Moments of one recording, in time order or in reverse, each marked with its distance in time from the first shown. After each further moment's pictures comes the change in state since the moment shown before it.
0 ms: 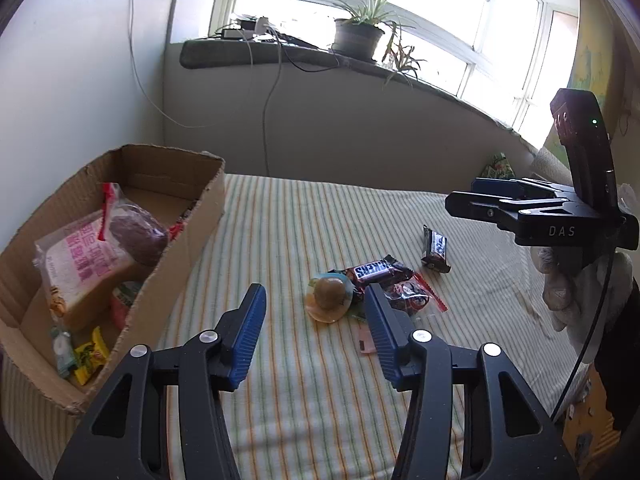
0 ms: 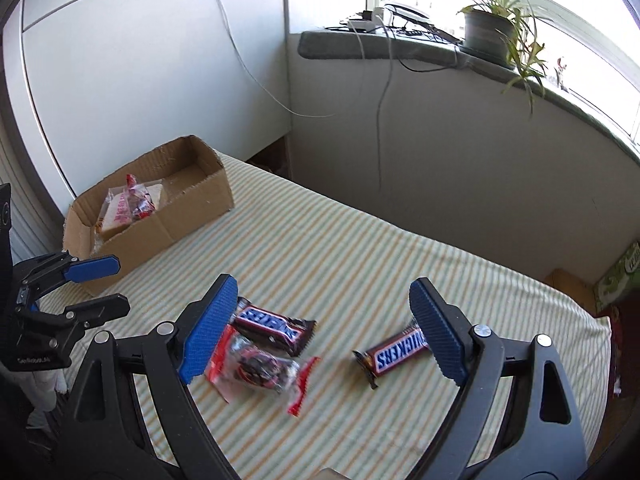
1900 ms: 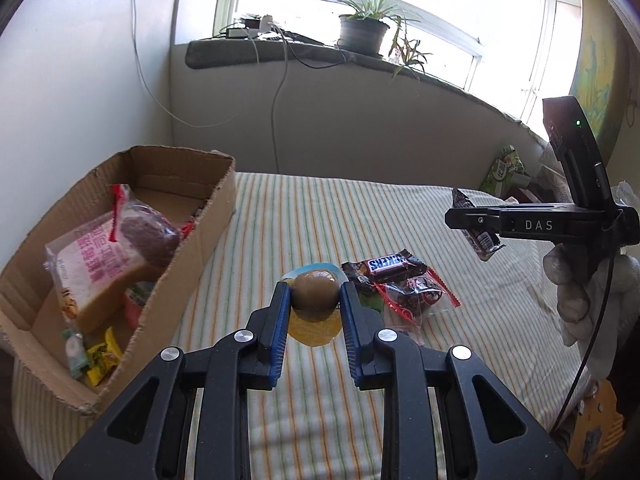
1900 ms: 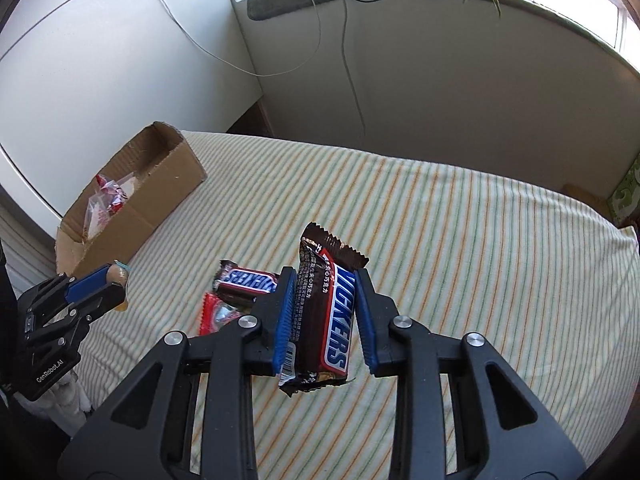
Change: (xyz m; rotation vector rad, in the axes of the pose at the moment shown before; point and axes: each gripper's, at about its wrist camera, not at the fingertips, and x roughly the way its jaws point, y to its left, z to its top) left arm -0.007 0.010 0.000 0.018 -0.005 0.056; right arm 0.023 -0.016 -0.017 0.199 0.134 0.031
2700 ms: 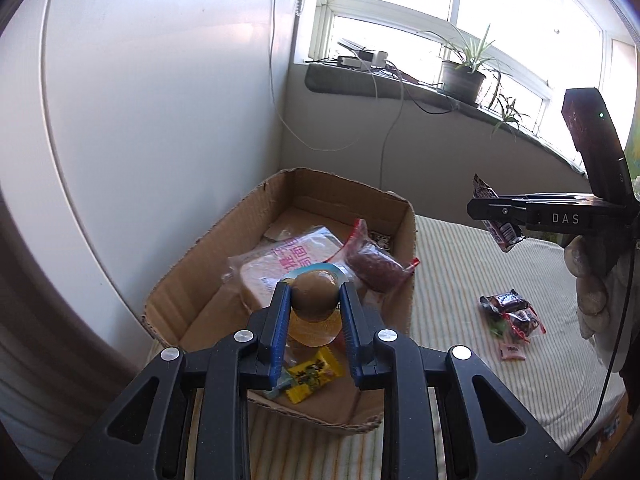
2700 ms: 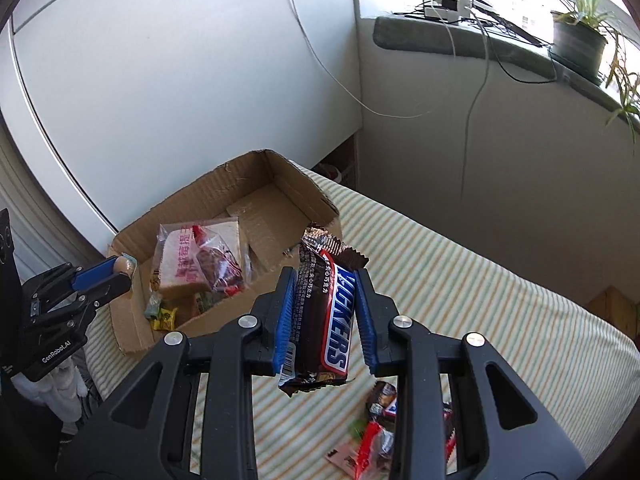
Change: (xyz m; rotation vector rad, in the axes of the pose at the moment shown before) left arm -0.055 0.124 0.005 -0.132 -0.081 0.215; right arm 0.034 0.151 0.076 -0.248 -0.047 0.125
